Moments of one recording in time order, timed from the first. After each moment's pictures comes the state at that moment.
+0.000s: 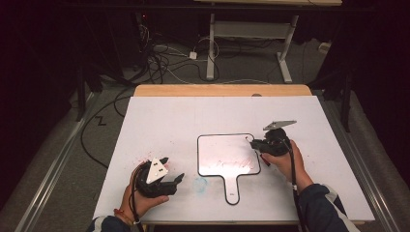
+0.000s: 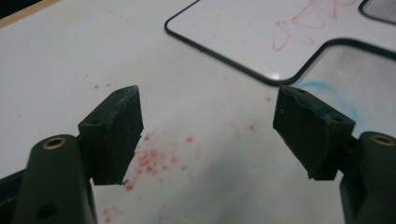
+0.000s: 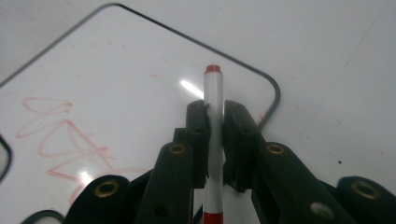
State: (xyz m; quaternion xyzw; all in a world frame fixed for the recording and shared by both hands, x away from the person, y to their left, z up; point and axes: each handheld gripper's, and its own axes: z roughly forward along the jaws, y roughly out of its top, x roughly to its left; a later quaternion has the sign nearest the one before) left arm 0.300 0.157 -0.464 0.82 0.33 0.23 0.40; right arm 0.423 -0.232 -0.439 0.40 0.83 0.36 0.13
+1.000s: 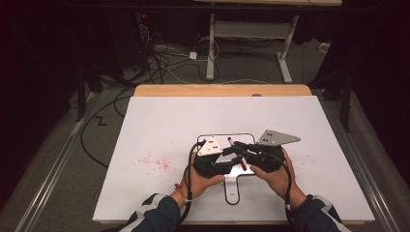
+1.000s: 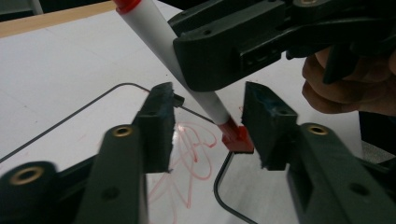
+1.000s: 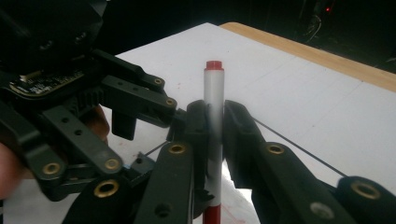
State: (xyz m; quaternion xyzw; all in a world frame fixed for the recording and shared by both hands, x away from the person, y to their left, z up) left arm 0.351 0.021 -0.432 0.80 0.25 0.07 0.54; right arm 0.351 -0.186 -0.394 0.28 0.80 0.51 0.16
